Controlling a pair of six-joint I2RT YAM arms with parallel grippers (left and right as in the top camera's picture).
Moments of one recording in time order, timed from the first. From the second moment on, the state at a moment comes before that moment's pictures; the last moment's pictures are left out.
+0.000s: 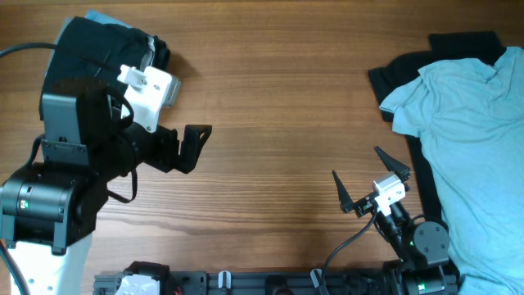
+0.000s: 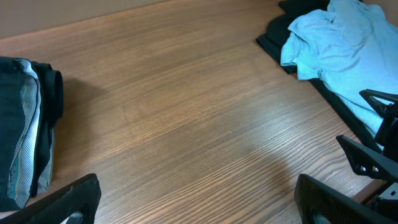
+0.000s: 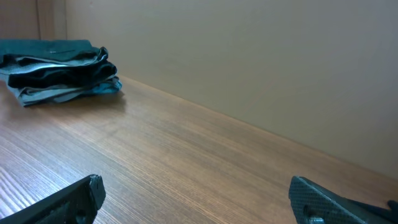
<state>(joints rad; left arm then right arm) -0.17 1.10 1.52 -1.19 0.34 0.11 0.17 0.02 0.01 0.03 -0.31 -0.19</state>
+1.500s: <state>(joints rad) -0.04 0.71 1.02 -0.55 0.33 0.02 0.17 0.02 0.01 0.02 -0.31 -0.19</state>
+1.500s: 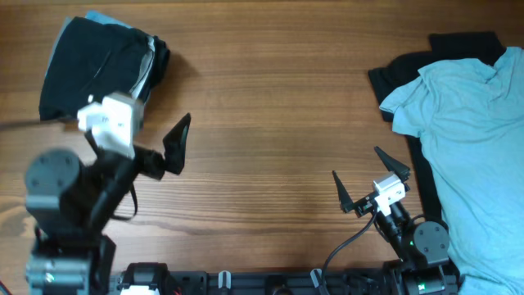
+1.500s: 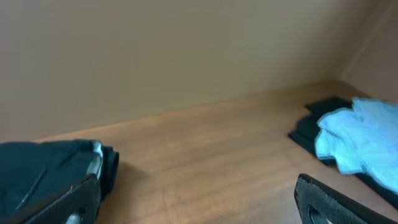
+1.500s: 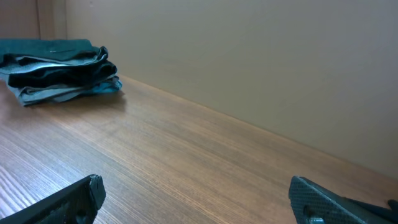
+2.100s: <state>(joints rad) 0.02 0.11 0.38 -0.23 0.31 -0.16 0.17 0.02 0.01 0.02 -0.31 -0.19</state>
